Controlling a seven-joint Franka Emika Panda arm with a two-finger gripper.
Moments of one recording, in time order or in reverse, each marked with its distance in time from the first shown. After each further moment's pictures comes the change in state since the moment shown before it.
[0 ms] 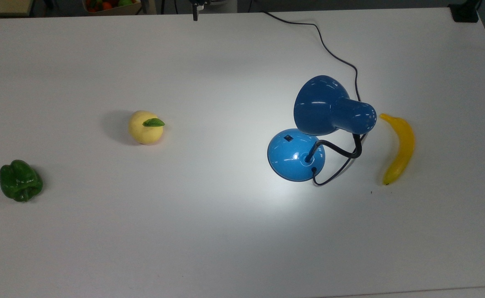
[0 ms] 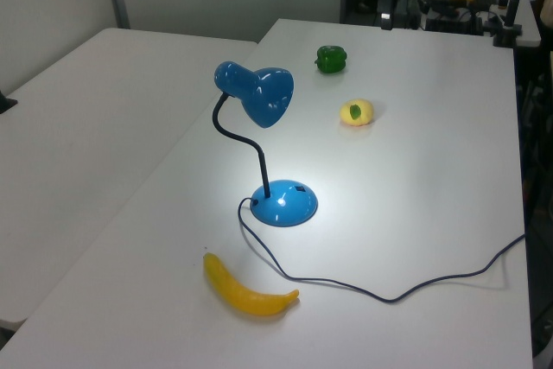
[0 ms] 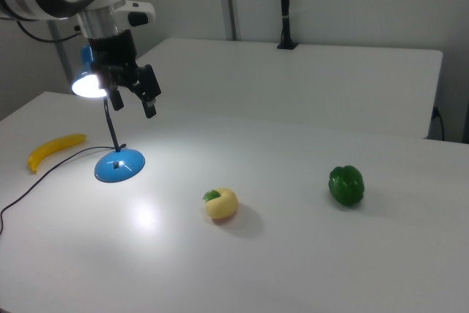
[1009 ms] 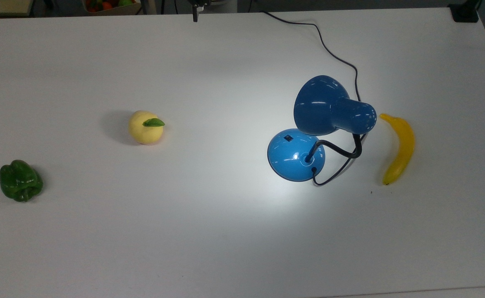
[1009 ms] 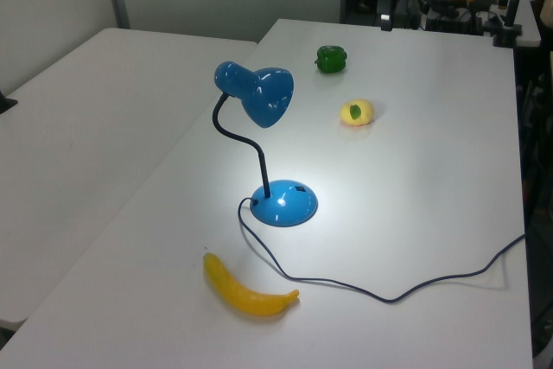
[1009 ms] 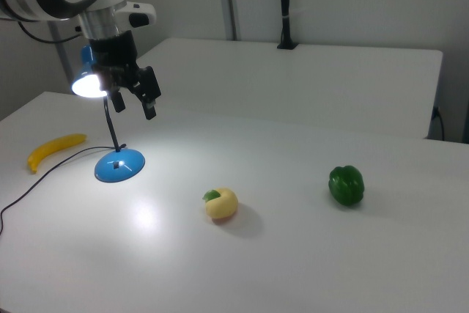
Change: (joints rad) arm 0.000 0.004 0.000 0.000 0.000 0.000 0.001
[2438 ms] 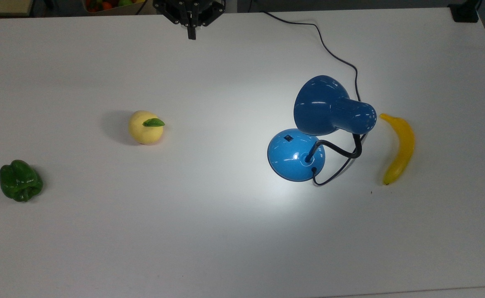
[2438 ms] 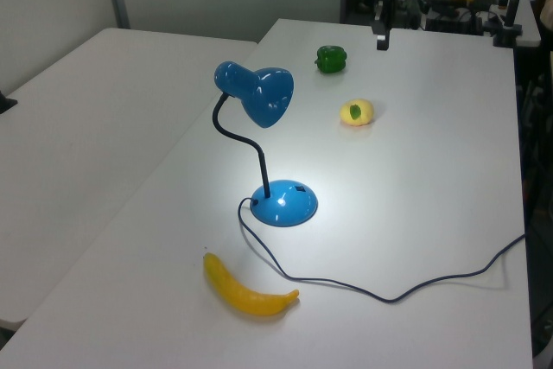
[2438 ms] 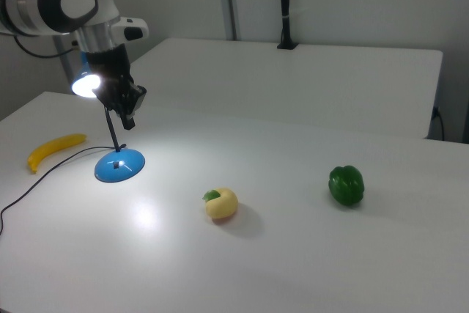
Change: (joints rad) arm 0.068 0.052 0.004 -0.022 0.000 0.047 -0.027
